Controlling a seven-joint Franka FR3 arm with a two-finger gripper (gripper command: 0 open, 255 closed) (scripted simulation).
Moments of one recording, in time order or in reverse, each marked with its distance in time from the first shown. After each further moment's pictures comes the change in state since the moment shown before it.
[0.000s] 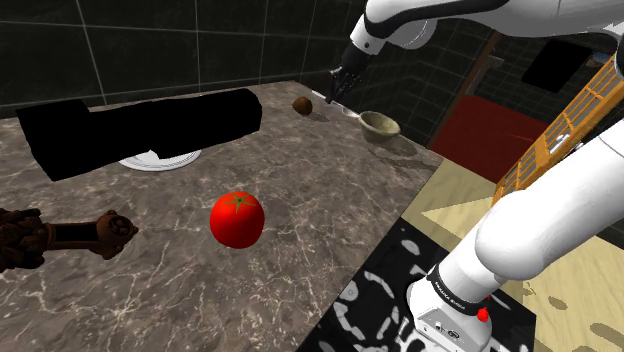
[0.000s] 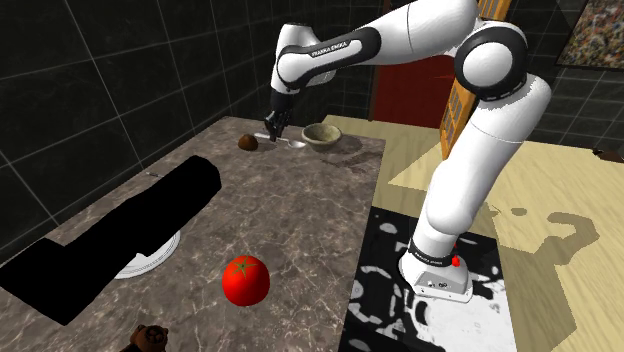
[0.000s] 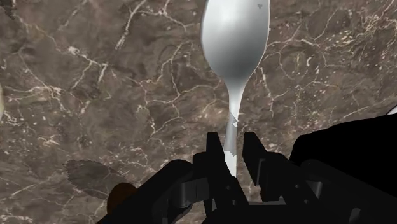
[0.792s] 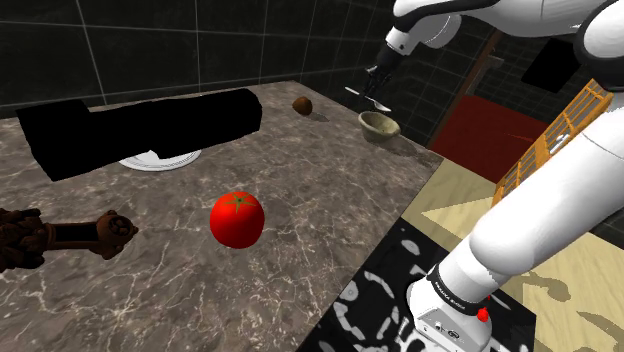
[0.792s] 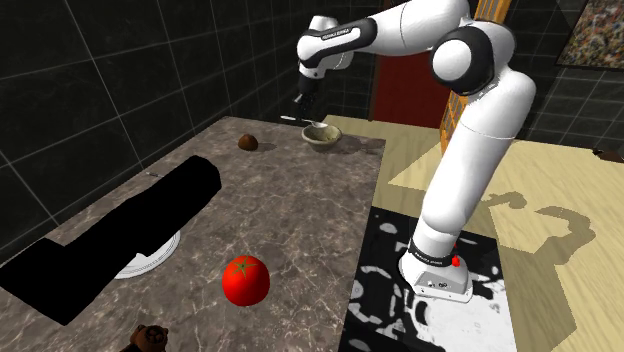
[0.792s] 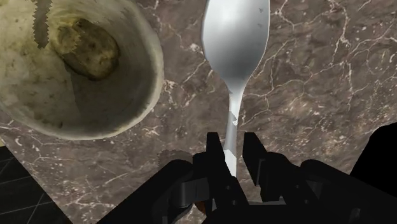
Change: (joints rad) arm -0.119 0.096 -0.181 0.136 0.056 -0.088 -0.315
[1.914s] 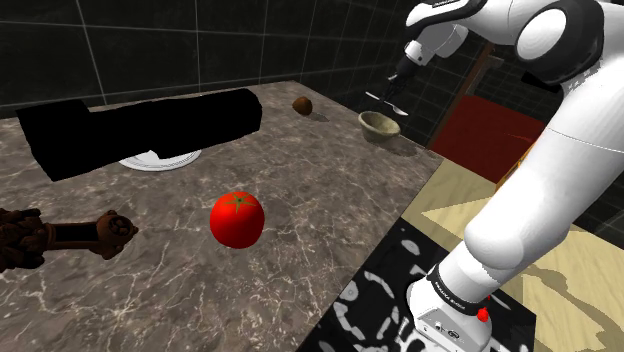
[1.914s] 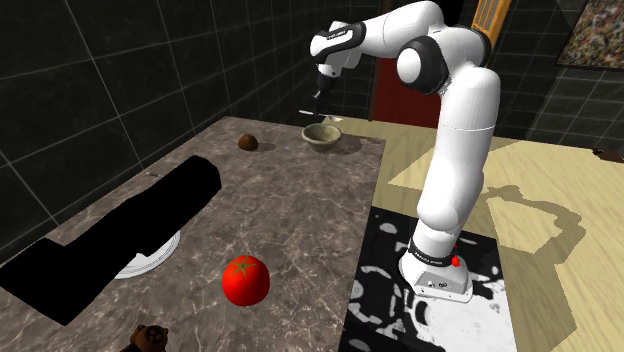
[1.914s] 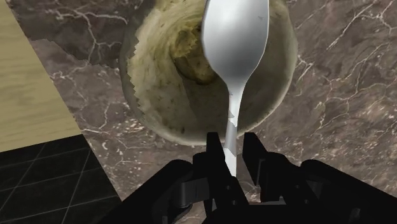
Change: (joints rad) arm -0.129 0.217 -0.118 0.197 0.116 -0.053 -0.283
